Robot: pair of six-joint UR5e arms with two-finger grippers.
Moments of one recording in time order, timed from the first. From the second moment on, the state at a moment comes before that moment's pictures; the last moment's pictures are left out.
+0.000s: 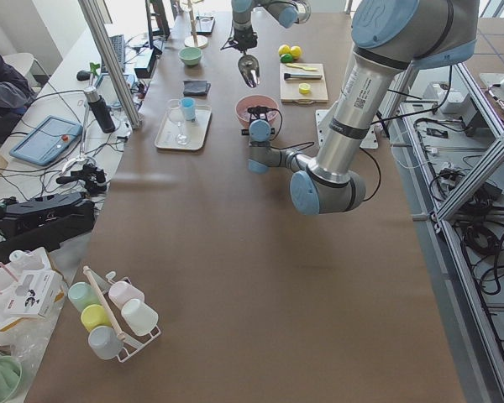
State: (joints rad) left arm -0.49 -2.11 -1.25 -2.96 -1.99 -0.06; right arm 0.72 -0.82 1.91 -2.41 1.75 -0.97
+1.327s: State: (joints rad) left arm -0.49 -2.13 -1.23 -2.97 -2.02 -0.05; right arm 0.64 -0.60 1.67 -2.66 1.73 -0.80
